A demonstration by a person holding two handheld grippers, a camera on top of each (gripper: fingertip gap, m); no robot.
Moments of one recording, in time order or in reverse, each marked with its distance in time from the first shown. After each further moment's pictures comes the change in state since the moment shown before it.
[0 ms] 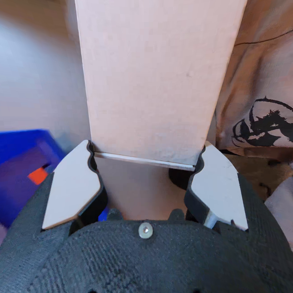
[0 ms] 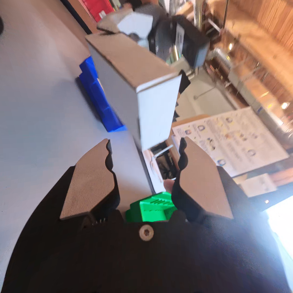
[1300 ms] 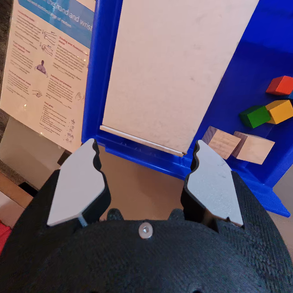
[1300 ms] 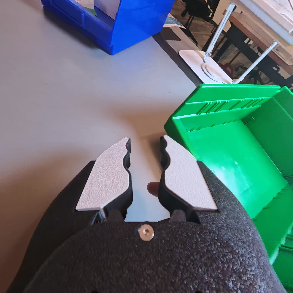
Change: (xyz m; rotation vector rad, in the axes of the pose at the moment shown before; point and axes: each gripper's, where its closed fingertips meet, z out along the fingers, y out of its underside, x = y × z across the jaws) left arm -0.222 0.192 -0.159 -0.085 -0.719 -0.603; right arm -0.034 0.138 -0.018 -0.466 -0.238 0.681
